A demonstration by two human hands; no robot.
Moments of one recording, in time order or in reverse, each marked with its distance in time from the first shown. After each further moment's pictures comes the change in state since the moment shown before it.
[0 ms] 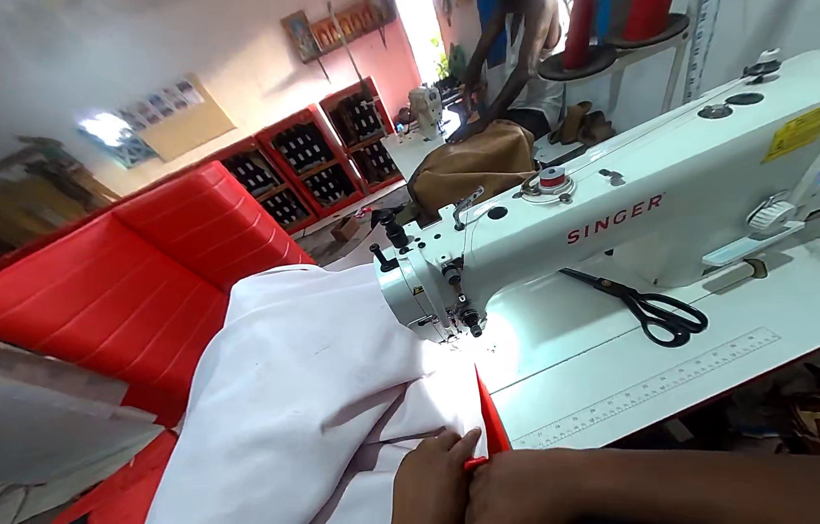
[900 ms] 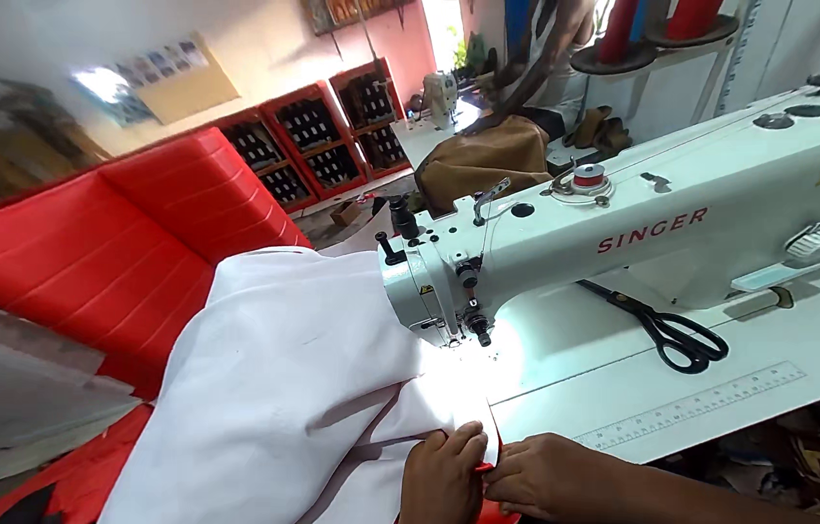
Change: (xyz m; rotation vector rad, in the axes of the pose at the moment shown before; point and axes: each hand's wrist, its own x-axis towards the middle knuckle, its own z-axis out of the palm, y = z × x) left_hand 0.024 -0.015 0.061 0.110 0.434 0.161; right_hand -0.053 0.030 -0.005 -0.228 0.217 0.115
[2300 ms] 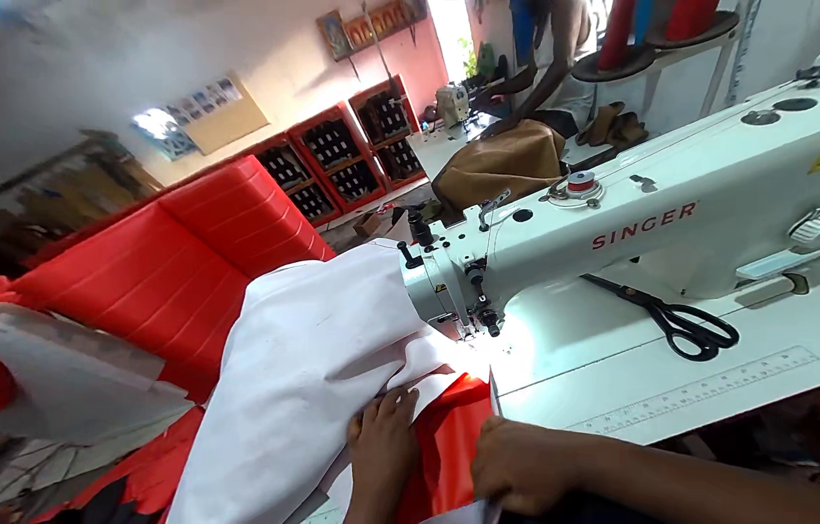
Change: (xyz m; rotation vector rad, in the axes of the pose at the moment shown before) left_hand 0.011 -0.047 -0.072 0.201 -0.257 -0.455; right_hand 0.049 -0.007 0.000 0.177 -0.203 -0.093
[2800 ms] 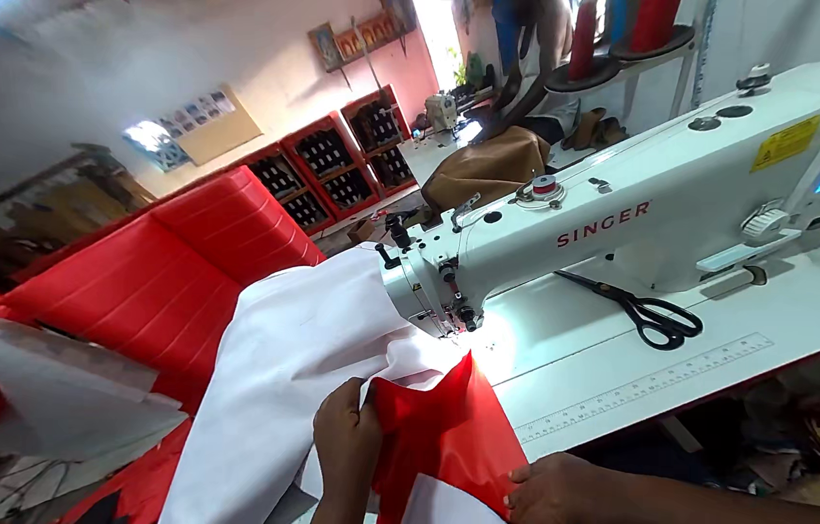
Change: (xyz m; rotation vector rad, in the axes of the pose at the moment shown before) left_hand 0.002 0.013 -0.046 -0.390 0.317 -0.081; right_hand -0.074 -0.033 0.047 -0.041 0.329 -0.068
